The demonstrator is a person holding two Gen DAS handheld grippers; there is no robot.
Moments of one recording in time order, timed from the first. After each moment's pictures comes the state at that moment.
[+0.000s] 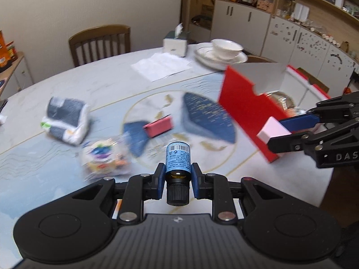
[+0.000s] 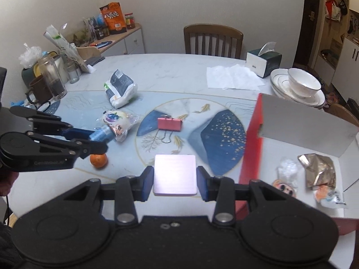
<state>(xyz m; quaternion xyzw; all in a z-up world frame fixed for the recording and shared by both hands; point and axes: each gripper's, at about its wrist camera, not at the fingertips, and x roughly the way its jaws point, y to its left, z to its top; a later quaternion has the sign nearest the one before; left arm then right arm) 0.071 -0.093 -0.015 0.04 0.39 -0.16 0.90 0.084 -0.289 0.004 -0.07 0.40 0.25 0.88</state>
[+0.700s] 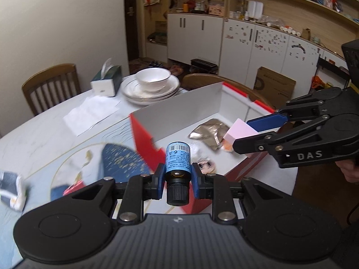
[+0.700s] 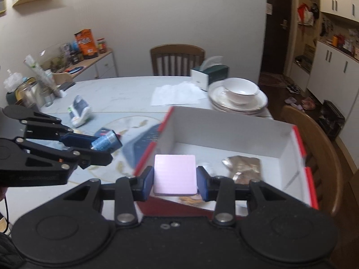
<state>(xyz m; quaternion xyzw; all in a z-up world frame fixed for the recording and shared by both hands) 0.085 -0.262 0.026 0.10 0.34 -0.25 0.90 0.094 -0.435 0.027 -0.04 0.36 0.20 0.91</state>
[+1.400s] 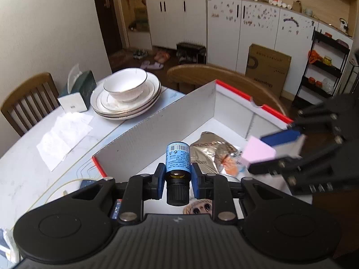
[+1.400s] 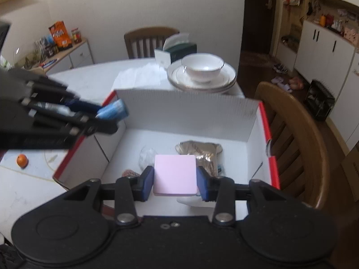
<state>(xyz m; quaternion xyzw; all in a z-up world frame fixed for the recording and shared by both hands) 0.192 -0.350 0.005 0.16 0.38 -0.27 0.87 0.150 -0.499 -0.011 -0.04 0.41 0.17 0.90</state>
